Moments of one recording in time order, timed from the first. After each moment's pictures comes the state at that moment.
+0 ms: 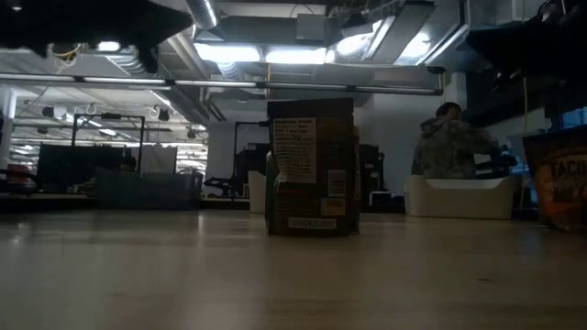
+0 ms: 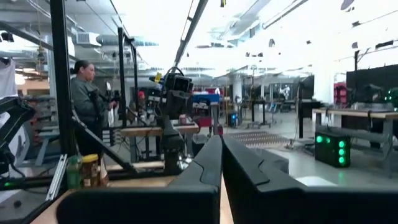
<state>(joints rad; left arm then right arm) 0.17 0.56 0.32 0.35 0.04 -0.18 0.05 0.00 0.02 0.32 0.18 -0.03</state>
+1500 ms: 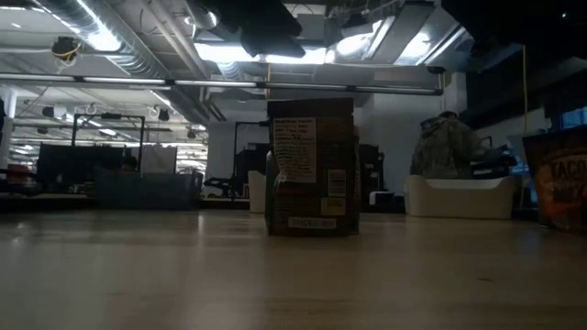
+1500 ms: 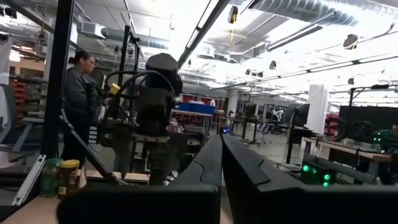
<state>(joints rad) -0.05 1.47 1.13 -0.25 -0.04 0.06 0.05 0.49 0.17 0.71 0.15 -0.21</state>
